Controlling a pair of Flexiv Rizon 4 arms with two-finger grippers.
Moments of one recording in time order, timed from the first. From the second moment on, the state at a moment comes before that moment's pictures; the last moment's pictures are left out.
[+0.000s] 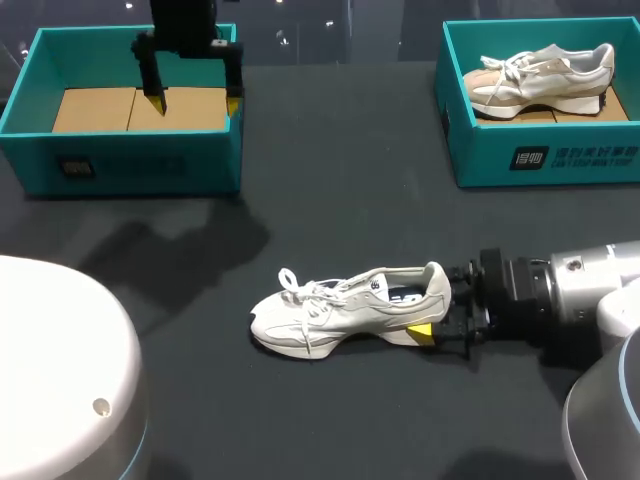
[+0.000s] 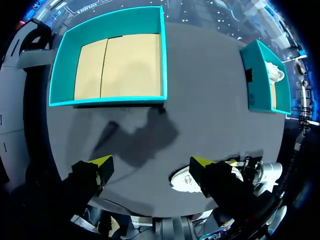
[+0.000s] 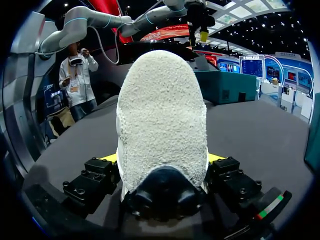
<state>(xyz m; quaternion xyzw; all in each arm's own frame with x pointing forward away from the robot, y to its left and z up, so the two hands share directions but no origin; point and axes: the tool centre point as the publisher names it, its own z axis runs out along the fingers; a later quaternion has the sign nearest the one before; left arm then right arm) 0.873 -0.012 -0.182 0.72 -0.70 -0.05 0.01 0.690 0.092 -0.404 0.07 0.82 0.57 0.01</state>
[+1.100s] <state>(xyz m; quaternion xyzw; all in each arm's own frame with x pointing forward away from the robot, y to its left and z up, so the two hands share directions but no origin) 0.730 -0.137 -0.192 0.72 -0.69 -0.05 0.03 0.690 0.092 -0.404 0.07 0.82 0.57 0.01</state>
